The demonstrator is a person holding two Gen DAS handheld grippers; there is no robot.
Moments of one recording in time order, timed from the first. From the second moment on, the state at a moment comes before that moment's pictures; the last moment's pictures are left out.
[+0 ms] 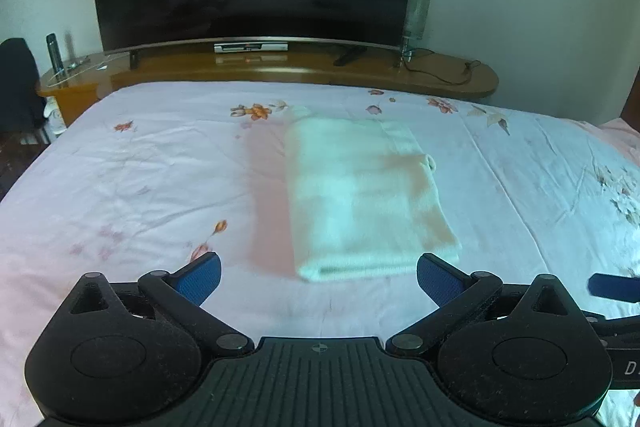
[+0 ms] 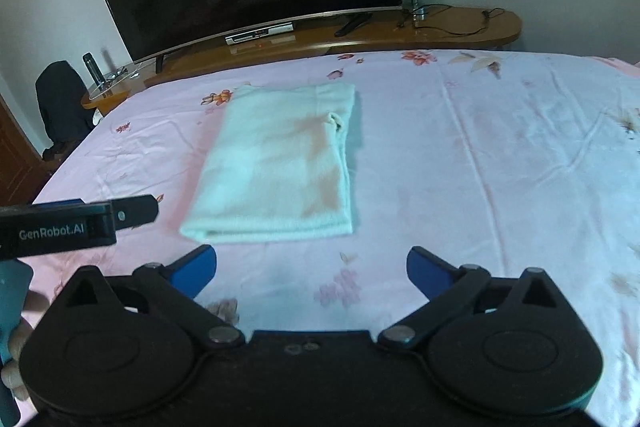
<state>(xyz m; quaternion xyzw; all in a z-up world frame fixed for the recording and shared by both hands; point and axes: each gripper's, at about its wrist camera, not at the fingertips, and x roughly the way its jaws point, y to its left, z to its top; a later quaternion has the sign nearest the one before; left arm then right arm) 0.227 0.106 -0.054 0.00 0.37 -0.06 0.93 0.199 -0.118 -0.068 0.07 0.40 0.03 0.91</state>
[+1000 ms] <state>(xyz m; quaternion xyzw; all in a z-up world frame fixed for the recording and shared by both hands) 0.040 0.068 -0.002 -0.01 0.34 0.04 0.94 0.047 -0.144 0.000 0.01 0.32 0.02 0.95</state>
